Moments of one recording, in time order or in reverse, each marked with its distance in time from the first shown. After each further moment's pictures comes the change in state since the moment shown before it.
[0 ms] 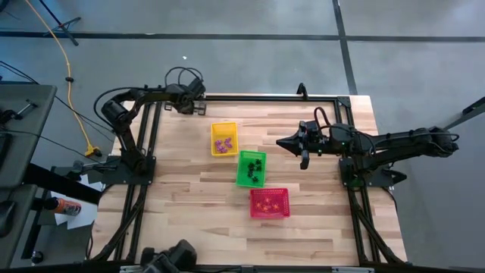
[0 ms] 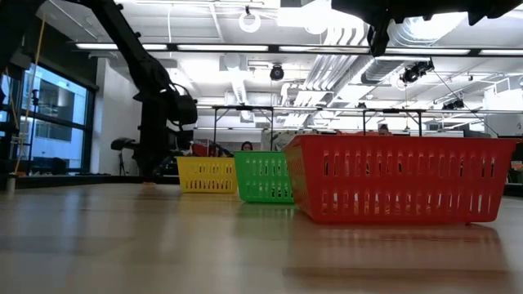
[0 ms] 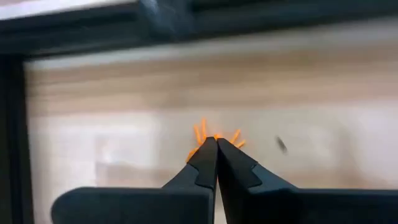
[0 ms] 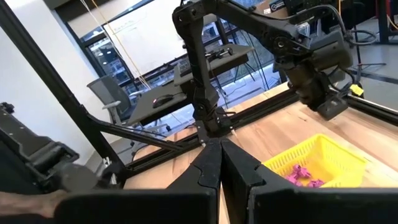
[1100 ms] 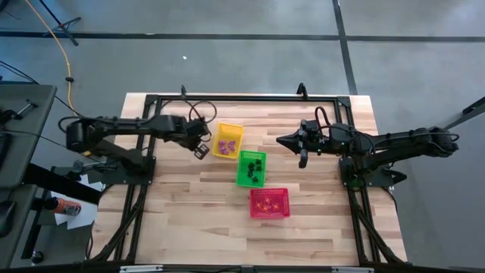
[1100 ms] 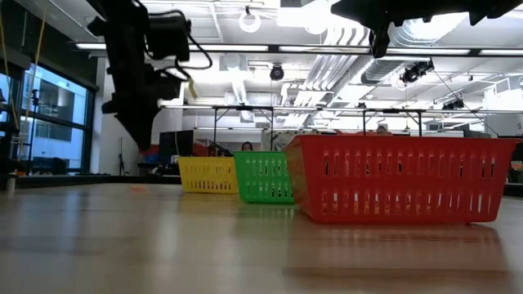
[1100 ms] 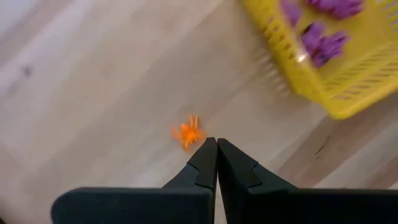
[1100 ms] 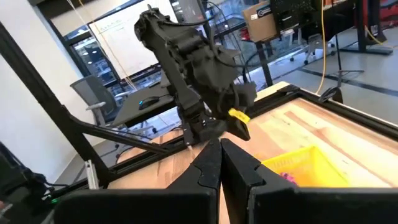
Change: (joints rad) left arm -0.609 -0.479 -0.190 -0.229 0.157 0.027; right arm -0.003 0.000 0.000 -0.011 0.052 -0.031
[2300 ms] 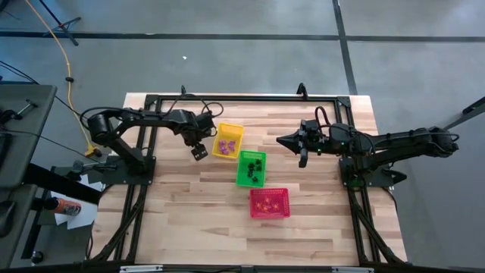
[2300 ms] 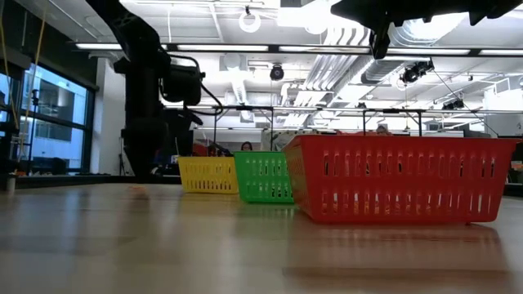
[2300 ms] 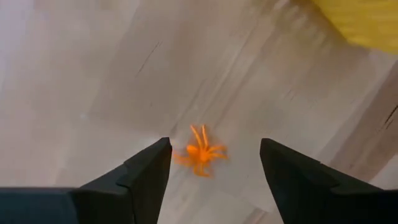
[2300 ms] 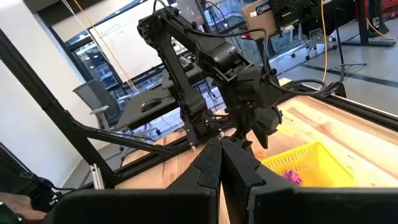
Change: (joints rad) left arm 0.175 0.242 0.003 0.076 0.204 0.475; right arm 0.000 0.000 0.000 -0.001 0.000 0.037
